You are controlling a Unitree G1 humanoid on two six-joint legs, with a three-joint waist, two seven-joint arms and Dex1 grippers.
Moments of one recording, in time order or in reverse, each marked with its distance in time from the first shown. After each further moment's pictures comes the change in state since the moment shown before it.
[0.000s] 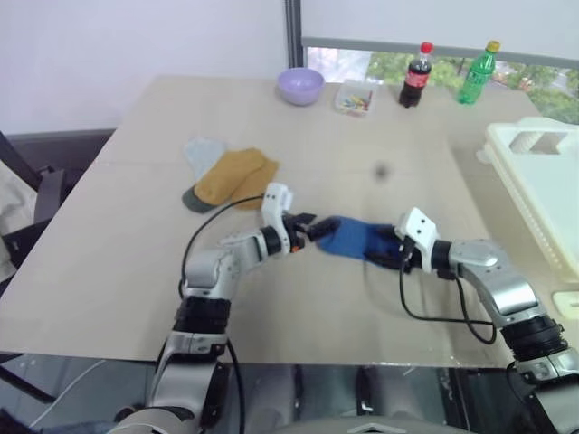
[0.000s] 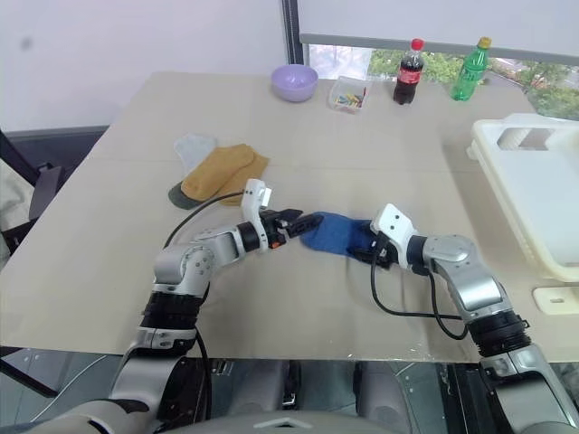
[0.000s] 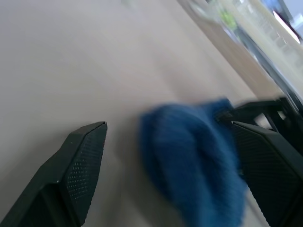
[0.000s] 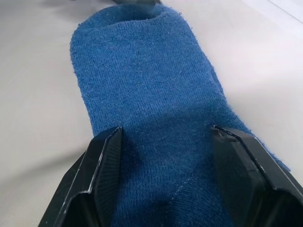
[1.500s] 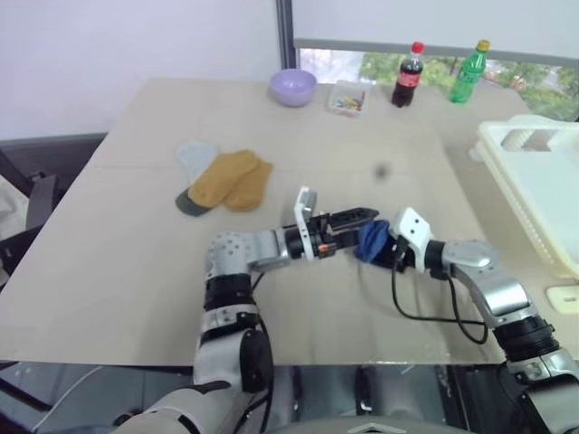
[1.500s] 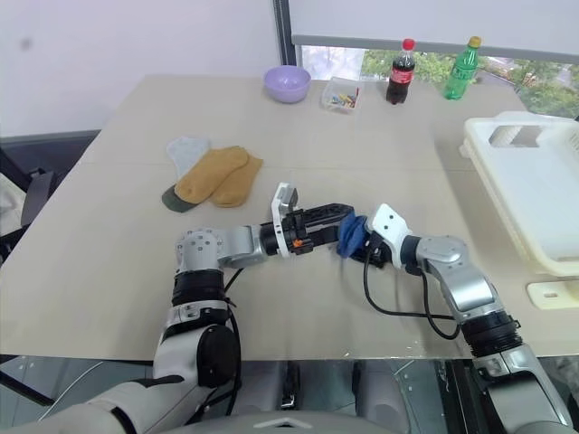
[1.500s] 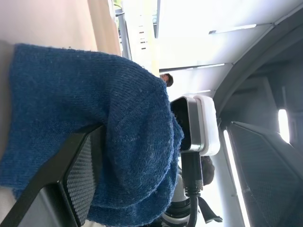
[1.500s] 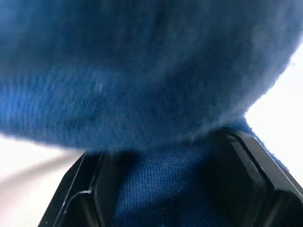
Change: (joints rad) left arm -0.146 -0.268 0.484 0.202 -0.444 0.612 0.202; right arm -0.007 0.038 -0.003 -0.024 -0.017 0.035 -0.030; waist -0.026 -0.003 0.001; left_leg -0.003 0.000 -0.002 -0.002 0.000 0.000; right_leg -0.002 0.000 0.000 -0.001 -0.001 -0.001
